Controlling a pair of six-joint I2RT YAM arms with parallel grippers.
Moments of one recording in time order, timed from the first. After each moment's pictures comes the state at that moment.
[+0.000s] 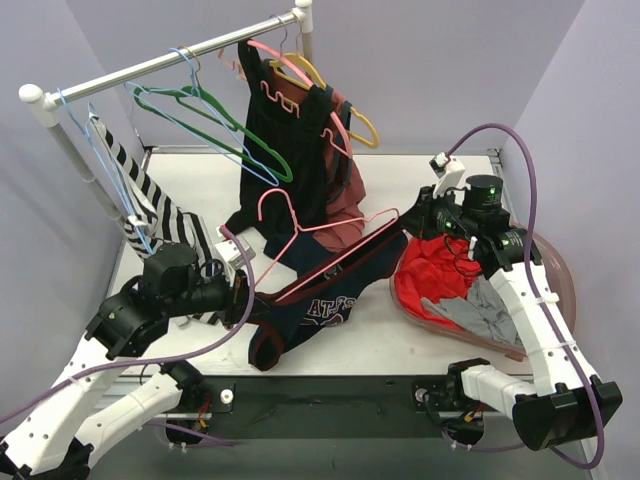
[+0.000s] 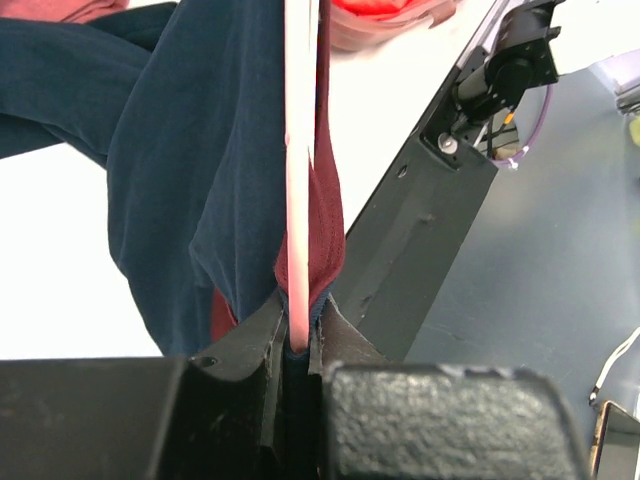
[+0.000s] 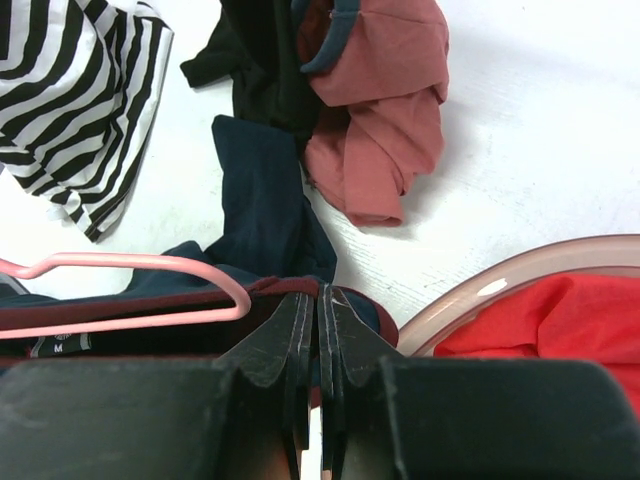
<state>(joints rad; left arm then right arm) -0.65 0.69 1.00 -0.82 0.48 -0.18 0.20 1.09 1.12 -0.53 -0.44 0.10</state>
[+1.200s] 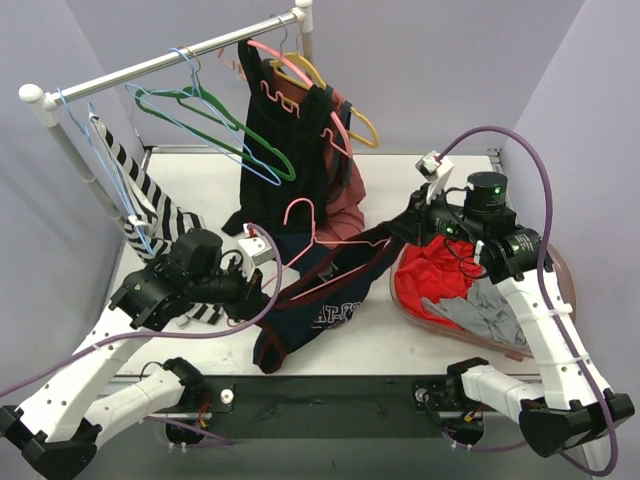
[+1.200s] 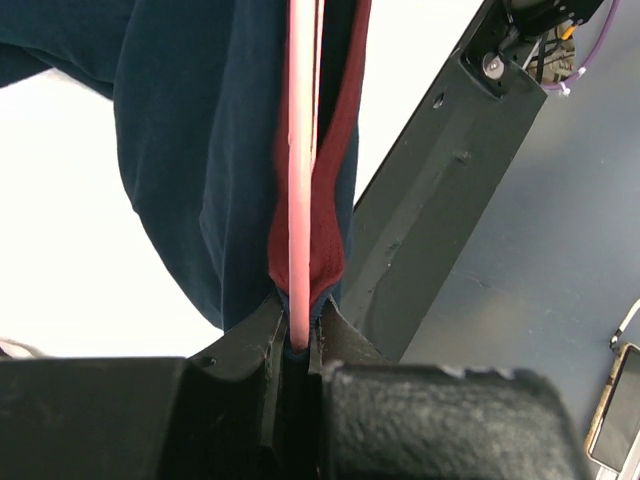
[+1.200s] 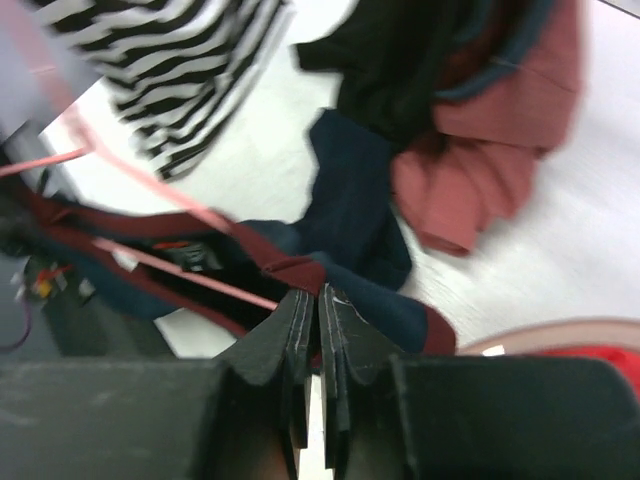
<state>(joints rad) -0.65 0.87 1.05 -0.94 0.48 -0.05 0.25 1.07 1.23 -0.63 -0.58 -0.02</state>
